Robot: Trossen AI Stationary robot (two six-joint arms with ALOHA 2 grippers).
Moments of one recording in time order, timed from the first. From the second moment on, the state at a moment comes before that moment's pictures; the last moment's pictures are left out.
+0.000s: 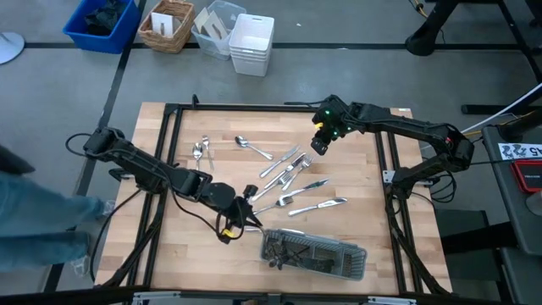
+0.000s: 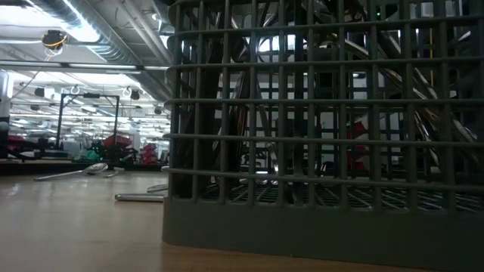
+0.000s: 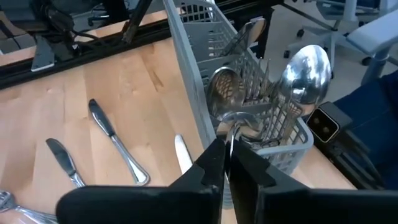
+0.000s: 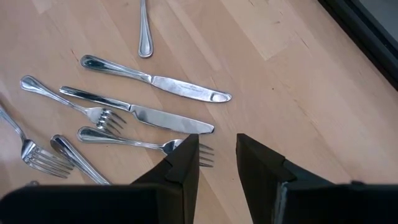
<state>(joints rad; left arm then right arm) -0.36 1.42 0.94 -0.01 0.02 0.12 -0.50 1.43 1.12 -0.70 -0.12 0.11</state>
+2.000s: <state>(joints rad) -0.32 1.34 1.05 -0.38 -0.05 0.39 -0.50 1.45 1.13 -0.71 -0.30 0.08</state>
